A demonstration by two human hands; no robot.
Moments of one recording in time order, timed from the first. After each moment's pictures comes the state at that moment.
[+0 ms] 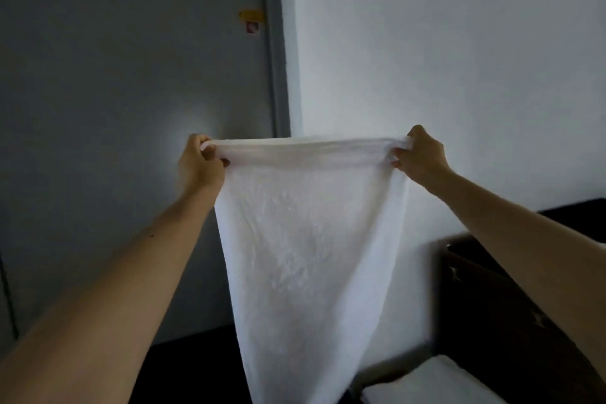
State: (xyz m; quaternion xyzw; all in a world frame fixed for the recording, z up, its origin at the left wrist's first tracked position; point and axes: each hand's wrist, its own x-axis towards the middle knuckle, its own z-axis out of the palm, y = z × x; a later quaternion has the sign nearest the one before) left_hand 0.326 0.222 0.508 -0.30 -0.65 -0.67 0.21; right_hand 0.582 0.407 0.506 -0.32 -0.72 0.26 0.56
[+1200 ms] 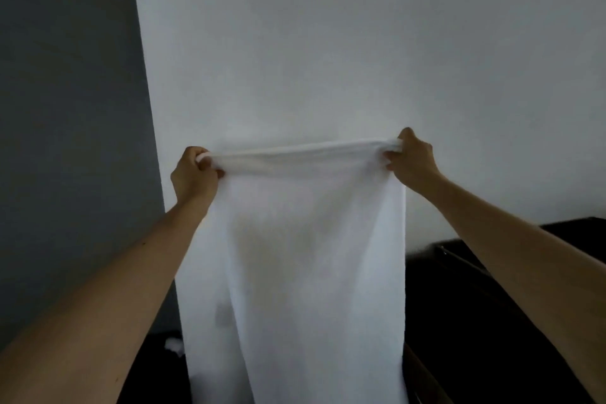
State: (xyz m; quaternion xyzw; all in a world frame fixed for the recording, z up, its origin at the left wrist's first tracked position) left_hand 0.510 0.573 0.474 -0.28 -0.65 -0.69 0.17; right_hand 0.767 0.766 0.495 -0.32 -0.76 0.21 0.52
